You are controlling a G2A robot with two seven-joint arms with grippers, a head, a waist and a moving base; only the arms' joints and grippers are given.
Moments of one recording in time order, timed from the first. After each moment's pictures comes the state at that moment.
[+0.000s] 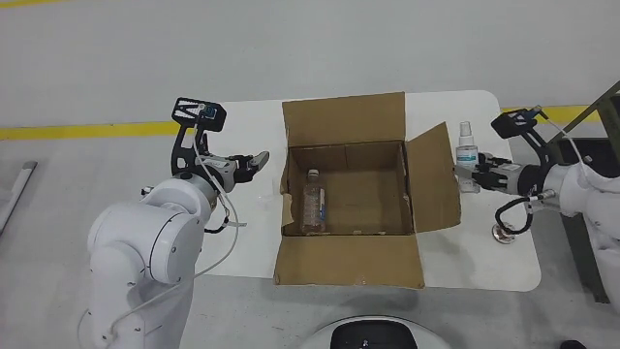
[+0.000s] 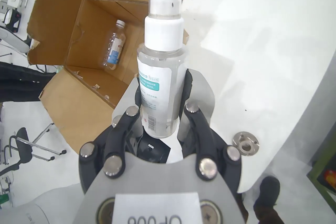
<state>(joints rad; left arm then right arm) 0.92 -1.19 -1.39 -2.18 1.20 0.07 -1.40 -1.22 -1.08 1.67 -1.93 -0.52 -0.09 1.23</state>
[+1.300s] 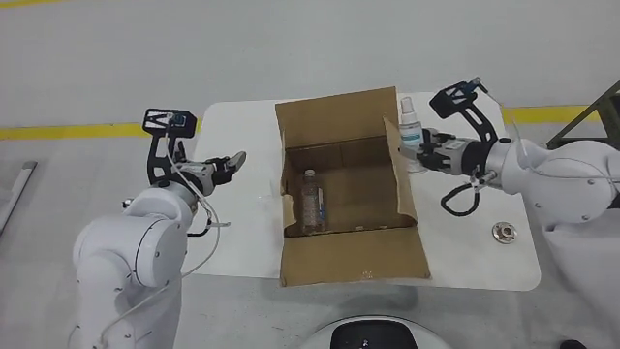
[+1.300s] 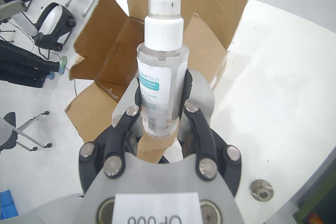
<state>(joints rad) 1.02 -1.18 -1.50 -2.18 1.23 0.09 -1.32 -1.00 -1.09 1.41 -2.00 -0.54 0.03 1.14</state>
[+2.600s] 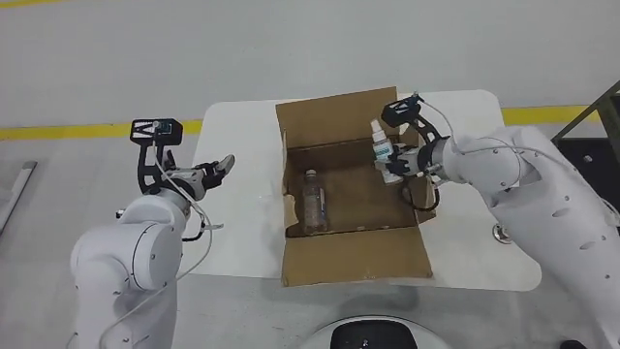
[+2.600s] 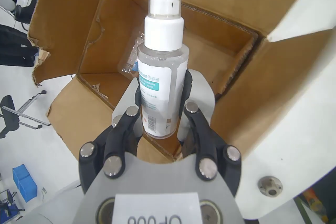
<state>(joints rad) 1.07 -1.17 -1.54 -2.18 1.24 0.13 -1.29 -0.79 -1.11 1.13 -1.72 -0.60 0.16 1.22</state>
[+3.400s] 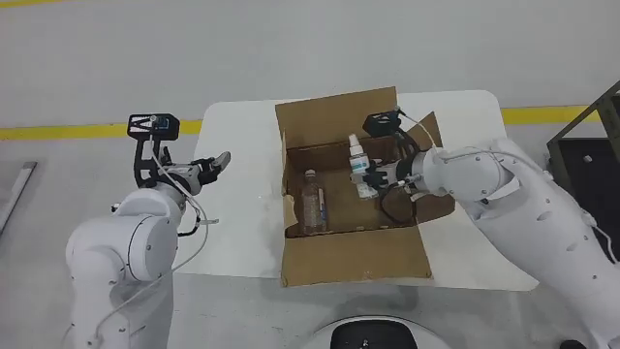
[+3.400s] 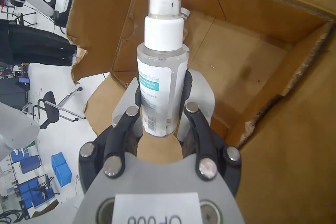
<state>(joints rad) 1.04 -1.16 -1.55 -2.15 1.24 0.11 -1.30 -0.76 -1.15 0.99 -1.67 -0.43 0.24 1.08</state>
